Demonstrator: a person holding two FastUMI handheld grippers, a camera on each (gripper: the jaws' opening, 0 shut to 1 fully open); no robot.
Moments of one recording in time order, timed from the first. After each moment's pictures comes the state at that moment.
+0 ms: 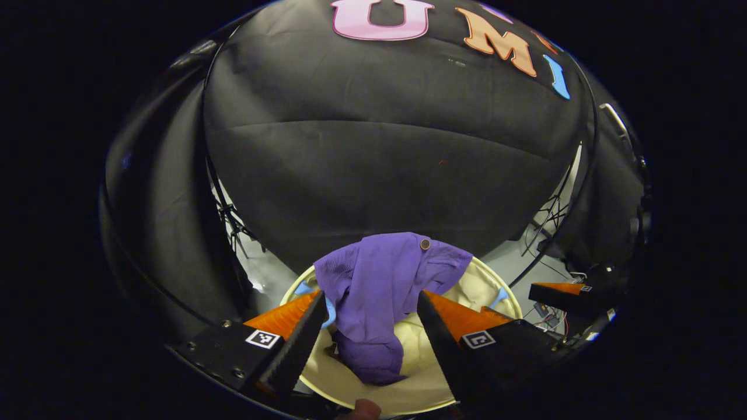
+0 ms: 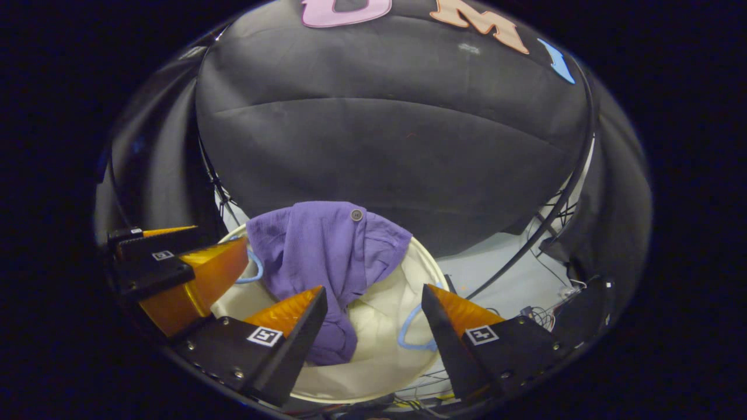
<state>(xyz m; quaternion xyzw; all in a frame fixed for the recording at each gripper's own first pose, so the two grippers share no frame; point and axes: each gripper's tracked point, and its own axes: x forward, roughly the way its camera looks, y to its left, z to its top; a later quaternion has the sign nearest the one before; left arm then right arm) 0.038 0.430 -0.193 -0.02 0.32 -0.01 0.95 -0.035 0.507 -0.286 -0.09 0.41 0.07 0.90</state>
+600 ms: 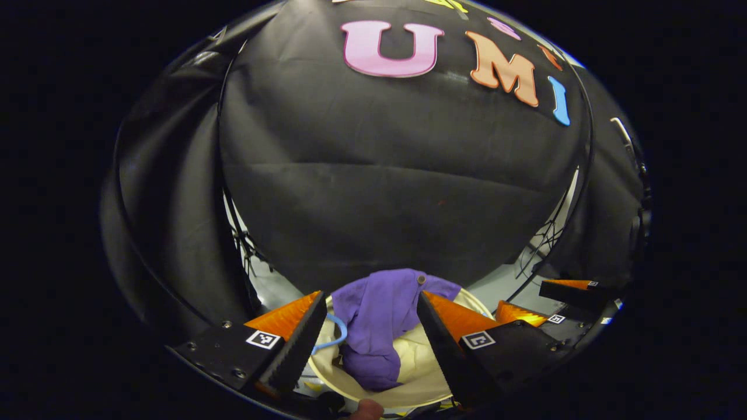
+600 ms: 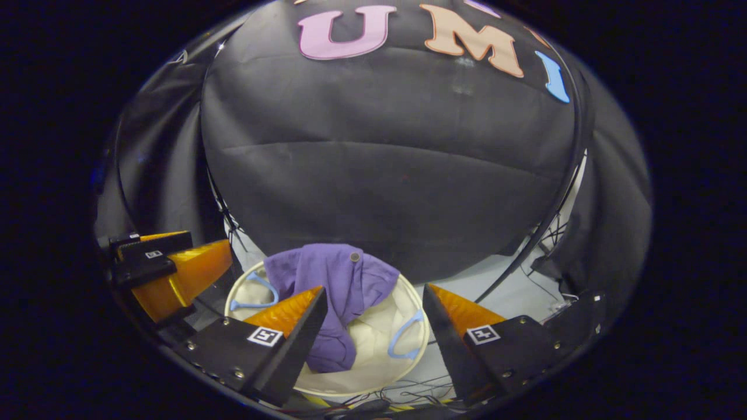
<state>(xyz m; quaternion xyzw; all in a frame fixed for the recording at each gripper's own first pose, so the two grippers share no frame) 0.044 0.443 -0.080 -0.03 0.25 -0.01 0.97 -0.013 0.512 -0.166 -0.08 0.35 0.07 0.93</state>
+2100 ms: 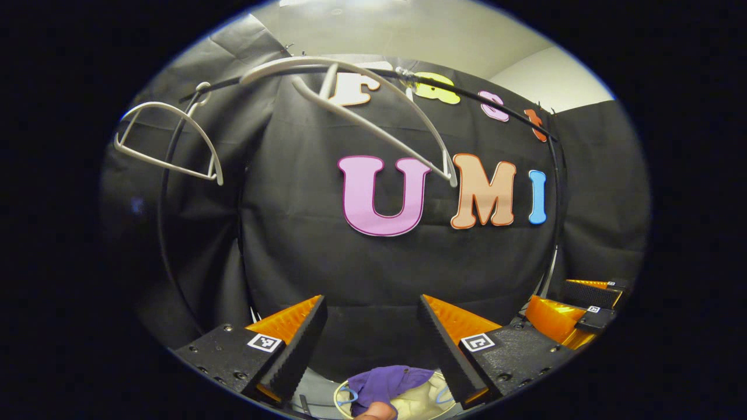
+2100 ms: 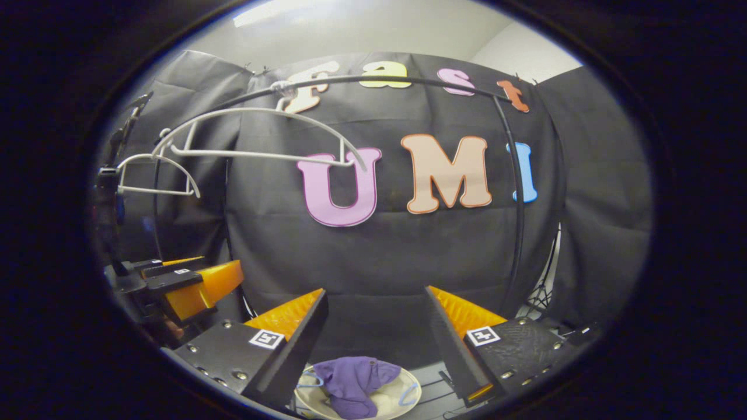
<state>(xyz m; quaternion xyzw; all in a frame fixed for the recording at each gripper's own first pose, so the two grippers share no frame) 0.022 0.459 0.251 -0.01 0.02 -0.02 1.00 -0.021 0.533 0.190 0.01 0.10 0.08 0.99</state>
